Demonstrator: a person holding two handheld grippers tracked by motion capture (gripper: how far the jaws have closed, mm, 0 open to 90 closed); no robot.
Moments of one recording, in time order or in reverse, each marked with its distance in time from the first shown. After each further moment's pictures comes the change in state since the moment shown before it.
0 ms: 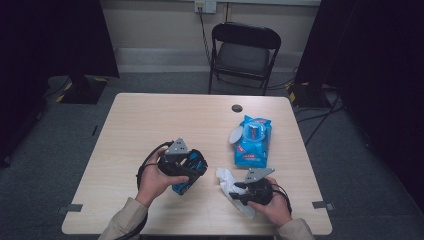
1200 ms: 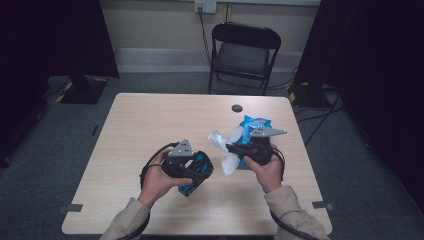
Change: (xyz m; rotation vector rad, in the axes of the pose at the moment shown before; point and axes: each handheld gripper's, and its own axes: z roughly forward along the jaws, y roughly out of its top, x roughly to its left) left arm -0.012 0.008 0.005 -0.026 -0.081 0.048; right arm -0.041 0.099 -0.035 -0.326 -0.046 0.240
